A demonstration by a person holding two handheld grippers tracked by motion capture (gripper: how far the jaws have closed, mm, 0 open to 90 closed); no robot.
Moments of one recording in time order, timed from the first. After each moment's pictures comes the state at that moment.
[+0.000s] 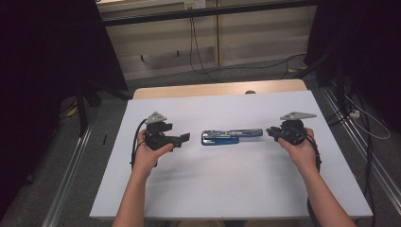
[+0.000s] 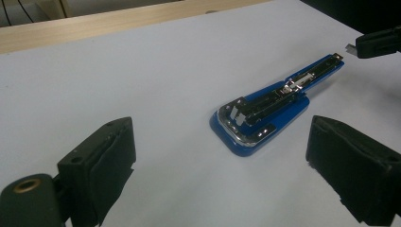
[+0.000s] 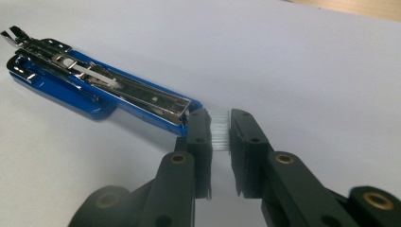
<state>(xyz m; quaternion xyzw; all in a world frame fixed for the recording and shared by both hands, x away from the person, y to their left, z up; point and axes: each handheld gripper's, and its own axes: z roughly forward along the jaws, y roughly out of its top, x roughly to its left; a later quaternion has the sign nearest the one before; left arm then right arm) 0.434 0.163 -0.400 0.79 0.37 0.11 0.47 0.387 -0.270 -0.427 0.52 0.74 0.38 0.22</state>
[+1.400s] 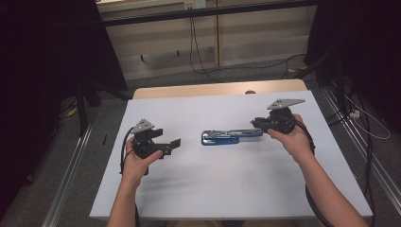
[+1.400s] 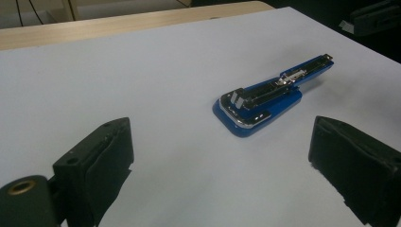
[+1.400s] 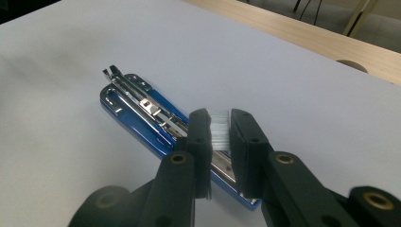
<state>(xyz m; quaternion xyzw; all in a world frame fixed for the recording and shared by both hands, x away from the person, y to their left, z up) 0.408 0.192 -0.398 0.78 0.37 0.12 0.49 0.406 -0.236 -0.385 0.42 0.78 0.42 0.18</state>
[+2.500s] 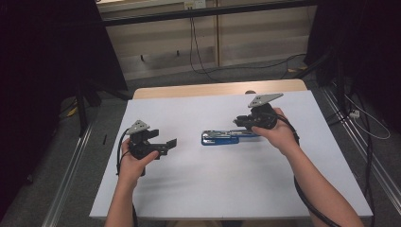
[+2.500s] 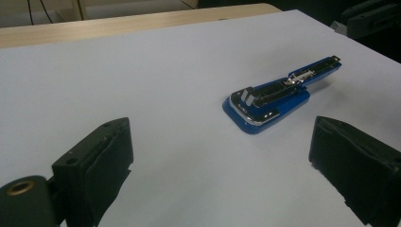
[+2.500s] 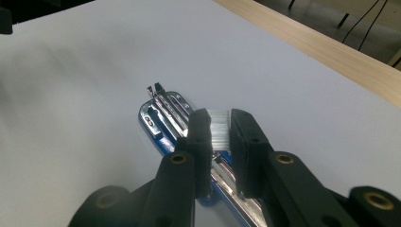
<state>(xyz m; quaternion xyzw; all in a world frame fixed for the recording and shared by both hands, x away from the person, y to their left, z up) 0.407 0.203 -0.400 0.77 0.39 0.12 0.49 0.427 -0.194 -0.378 0.34 0.82 0.43 0.15</state>
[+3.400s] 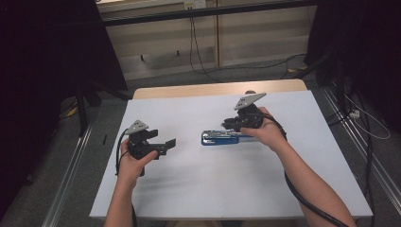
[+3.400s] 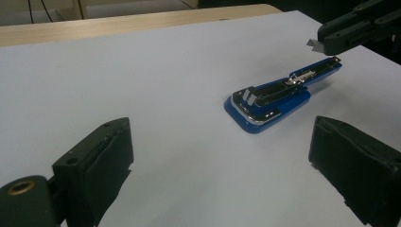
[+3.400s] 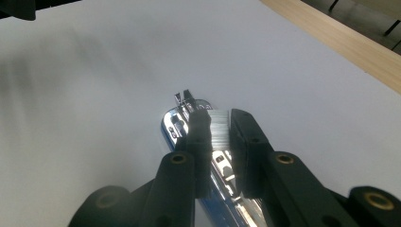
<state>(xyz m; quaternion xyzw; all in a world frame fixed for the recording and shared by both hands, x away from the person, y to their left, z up) 0.407 0.205 -0.400 0.77 0.39 0.12 0.49 0.446 -0.164 -0.390 0.28 0.85 0.43 0.11</state>
